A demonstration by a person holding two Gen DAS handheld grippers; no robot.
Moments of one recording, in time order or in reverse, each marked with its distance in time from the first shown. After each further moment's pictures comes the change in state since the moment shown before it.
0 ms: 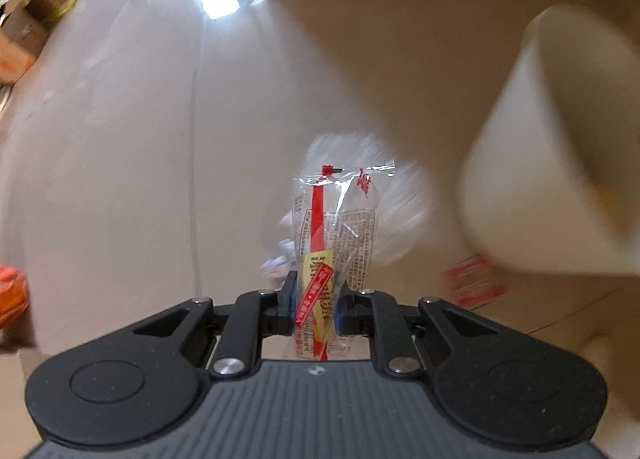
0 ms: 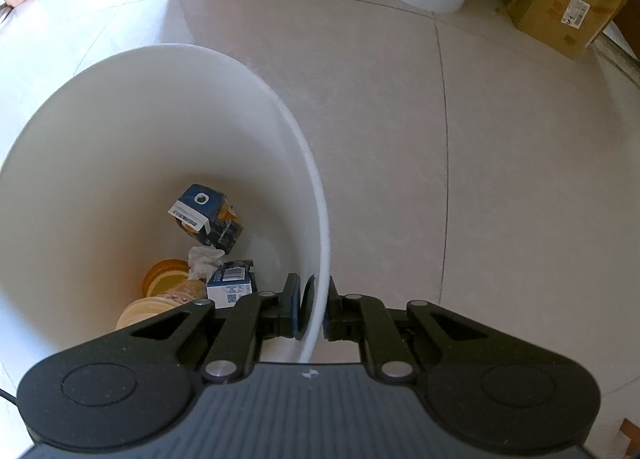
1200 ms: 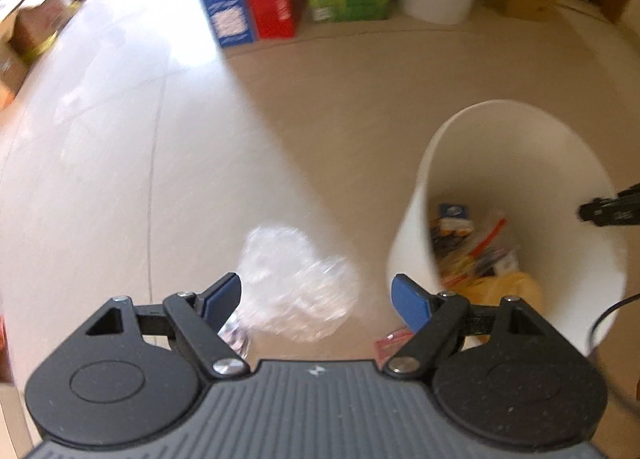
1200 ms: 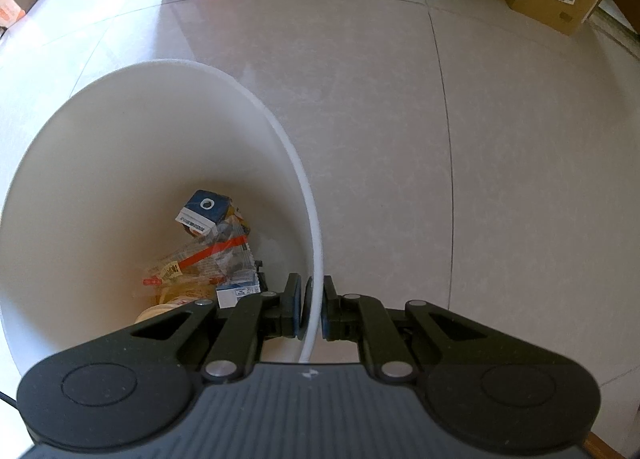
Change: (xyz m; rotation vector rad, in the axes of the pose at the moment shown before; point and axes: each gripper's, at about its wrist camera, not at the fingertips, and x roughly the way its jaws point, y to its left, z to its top) left arm -0.020 -0.034 0.040 -0.023 -0.107 -0.054; right arm -0.001 -0.014 0.009 0.058 0.024 0.041
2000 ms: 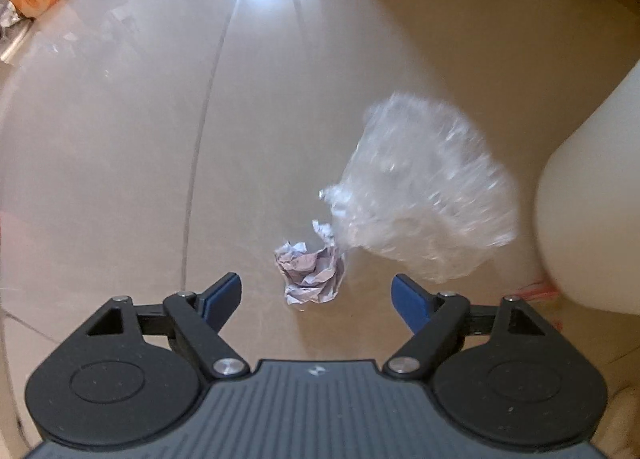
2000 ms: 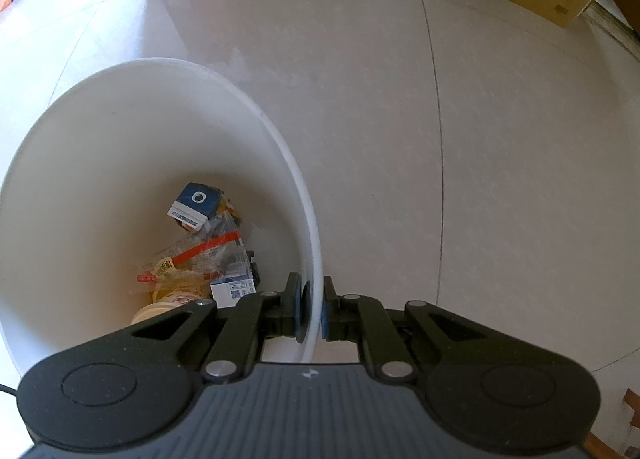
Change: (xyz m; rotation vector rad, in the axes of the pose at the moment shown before) left arm 0.151 0.101 -0.092 -0.152 0.144 0.091; right arm 0.012 0.012 0.014 -0.009 0.064 -0.048
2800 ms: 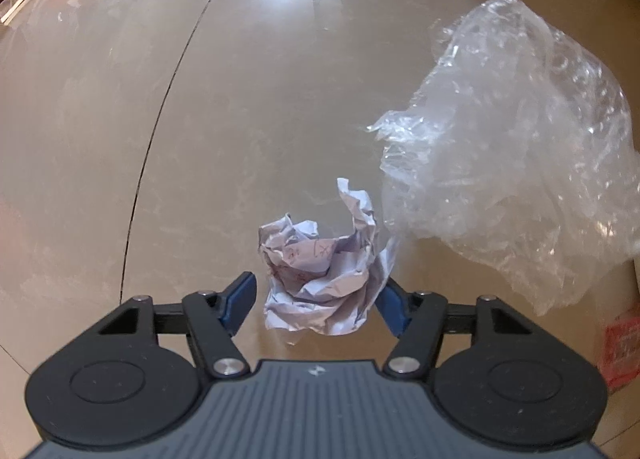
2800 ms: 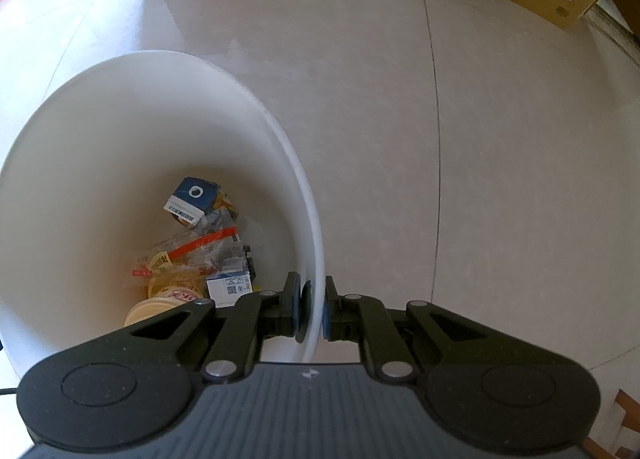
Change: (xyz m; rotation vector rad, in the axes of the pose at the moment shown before) left arm 0.124 0.017 -0.025 -0.096 -0.024 -0.002; right arm 0.007 0.005 0.001 -0.014 0.021 -0.018
